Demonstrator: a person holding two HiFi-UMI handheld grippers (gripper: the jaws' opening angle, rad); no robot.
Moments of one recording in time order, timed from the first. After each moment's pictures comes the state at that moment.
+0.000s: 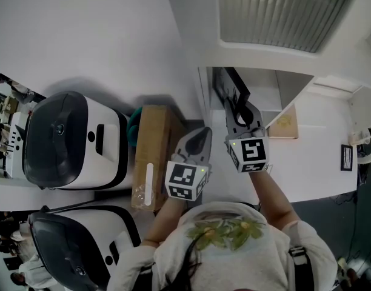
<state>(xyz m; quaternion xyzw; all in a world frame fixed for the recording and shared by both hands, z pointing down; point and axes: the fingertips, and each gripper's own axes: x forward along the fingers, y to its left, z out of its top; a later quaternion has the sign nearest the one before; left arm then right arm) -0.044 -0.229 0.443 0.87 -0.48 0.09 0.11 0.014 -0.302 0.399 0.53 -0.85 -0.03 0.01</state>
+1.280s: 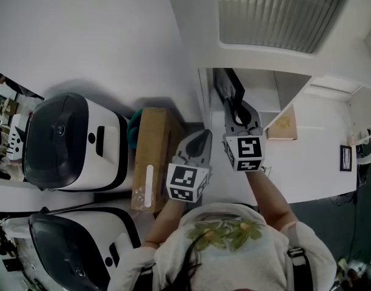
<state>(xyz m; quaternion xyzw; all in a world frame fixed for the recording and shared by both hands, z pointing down) -0.043 -0.223 0.442 0.87 -0.48 0.09 0.10 0.014 -0.304 0.401 0.55 -0.83 0.00 0.03</state>
